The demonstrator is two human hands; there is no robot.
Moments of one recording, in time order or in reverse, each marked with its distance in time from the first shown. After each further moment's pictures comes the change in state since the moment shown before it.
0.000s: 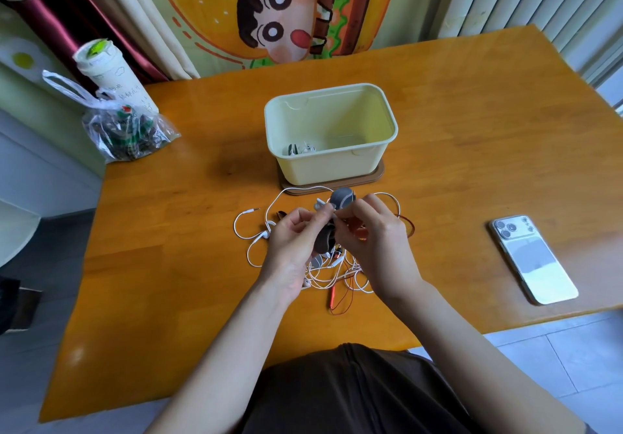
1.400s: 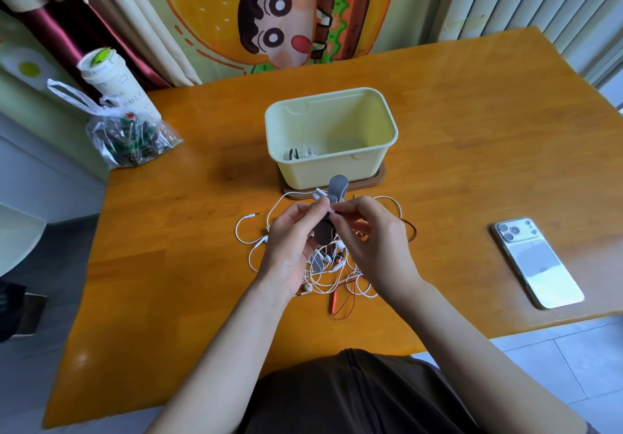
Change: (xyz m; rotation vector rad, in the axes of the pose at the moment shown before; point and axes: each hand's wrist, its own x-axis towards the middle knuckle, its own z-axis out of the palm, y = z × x) left_hand 0.002 0.012 0.002 -0.102 -0.045 0.016; right_hand 0.005 0.000 0.001 0.156 0.046 0.017
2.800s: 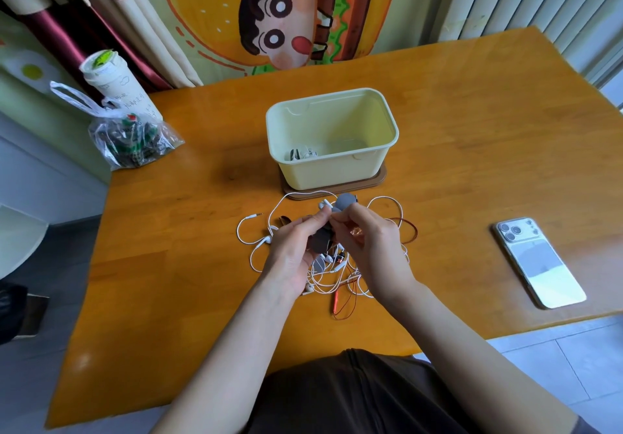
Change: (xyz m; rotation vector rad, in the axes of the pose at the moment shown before) left_hand 0.005 -0.005 0.002 -0.032 0.150 -0.185; right_hand -0.005 0.005 0.004 -0.065 -0.098 0.010
